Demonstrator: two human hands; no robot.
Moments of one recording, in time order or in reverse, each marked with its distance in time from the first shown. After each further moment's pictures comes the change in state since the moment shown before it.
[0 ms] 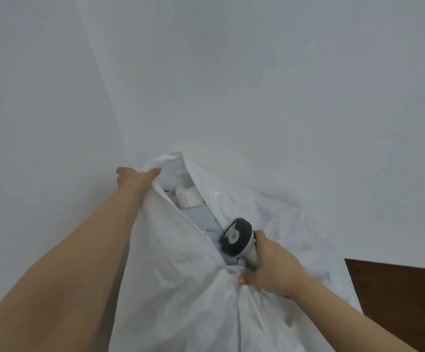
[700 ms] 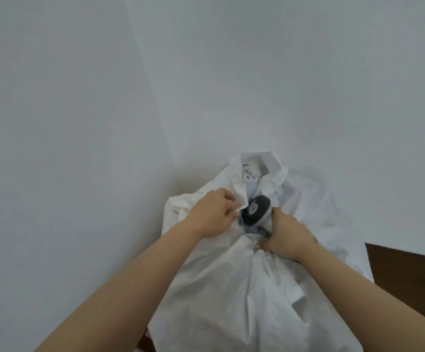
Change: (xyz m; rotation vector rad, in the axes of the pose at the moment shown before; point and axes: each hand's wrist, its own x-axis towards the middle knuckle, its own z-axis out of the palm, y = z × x) left_hand -0.180 -0.053 0.029 0.699 -0.518 0.844; right_hand -0.004 0.010 0.003 -0.042 -0.027 0.014
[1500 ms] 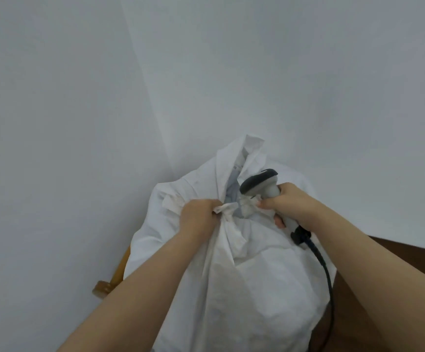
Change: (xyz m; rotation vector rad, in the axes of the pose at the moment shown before) left_hand -0.040 0.055 0.060 0.056 0.268 -0.296; right_hand -0.052 0.036 -0.076 0.624 -0.192 0.042
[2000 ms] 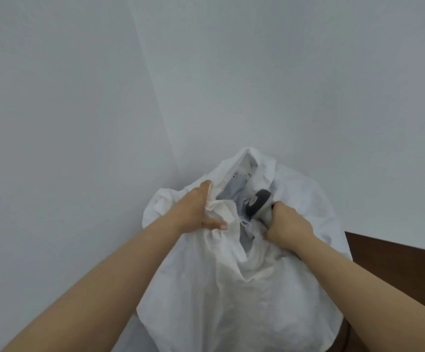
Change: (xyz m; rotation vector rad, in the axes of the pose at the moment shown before) left_hand 0.006 -0.014 -0.057 -0.116 -0.348 -0.033; right_hand 0.001 0.030 0.040 -0.678 0.222 -0.003
